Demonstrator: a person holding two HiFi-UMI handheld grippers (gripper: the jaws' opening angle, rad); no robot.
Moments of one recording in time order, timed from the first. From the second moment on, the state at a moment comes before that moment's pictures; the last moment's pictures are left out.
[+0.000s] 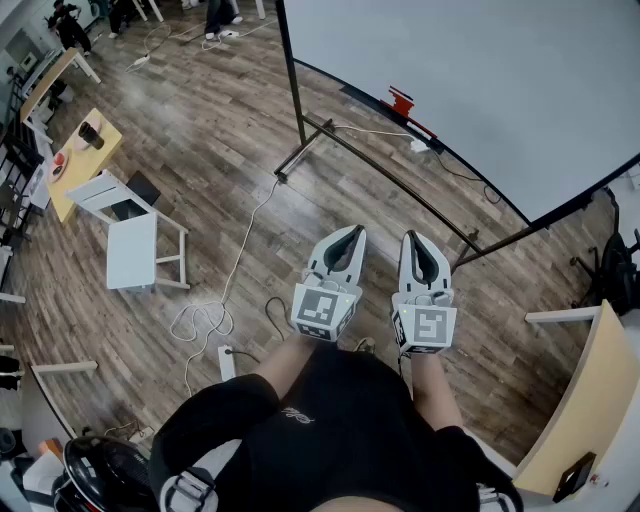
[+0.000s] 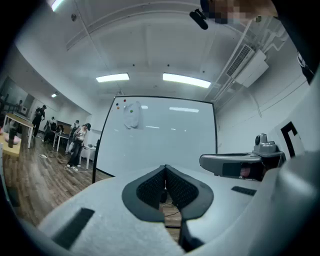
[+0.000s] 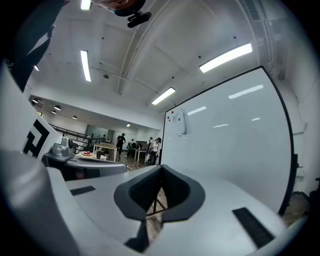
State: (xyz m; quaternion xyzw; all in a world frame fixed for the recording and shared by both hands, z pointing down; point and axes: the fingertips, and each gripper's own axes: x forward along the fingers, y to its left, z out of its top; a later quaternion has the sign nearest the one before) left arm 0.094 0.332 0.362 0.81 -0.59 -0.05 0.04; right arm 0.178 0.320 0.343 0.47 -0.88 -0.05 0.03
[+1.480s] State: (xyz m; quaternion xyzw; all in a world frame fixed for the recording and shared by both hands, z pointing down) left arm 0.065 0.160 0.393 0.80 -0.59 -0.01 0.07; right arm 0.141 0.141 0.376 0.43 -0.90 -0.03 0.05
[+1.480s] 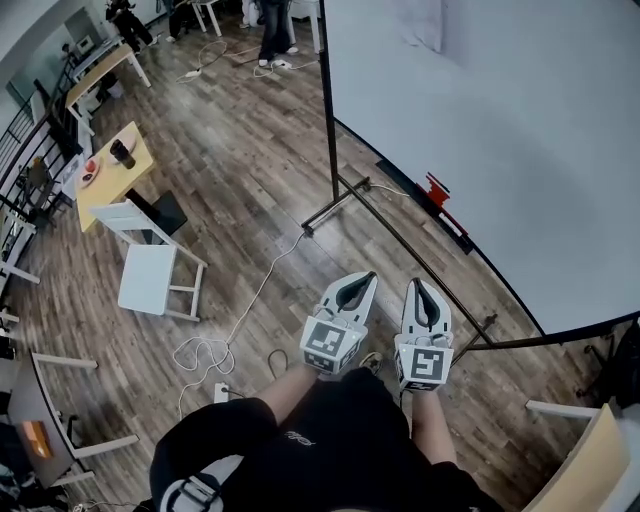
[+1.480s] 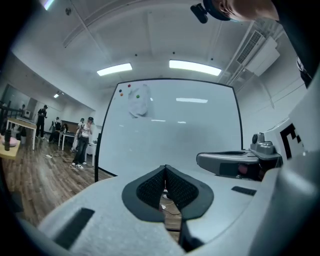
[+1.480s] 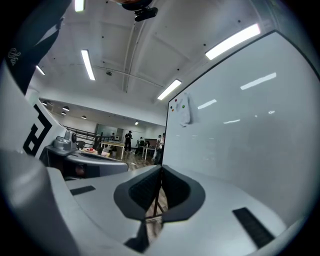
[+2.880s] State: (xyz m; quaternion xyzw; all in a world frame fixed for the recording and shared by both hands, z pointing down) left arm 0.049 -0.072 0.480 0.84 -0.52 0.03 0.16; right arm 0.152 -0.078 0.478 0.48 -0.85 -0.01 0.23
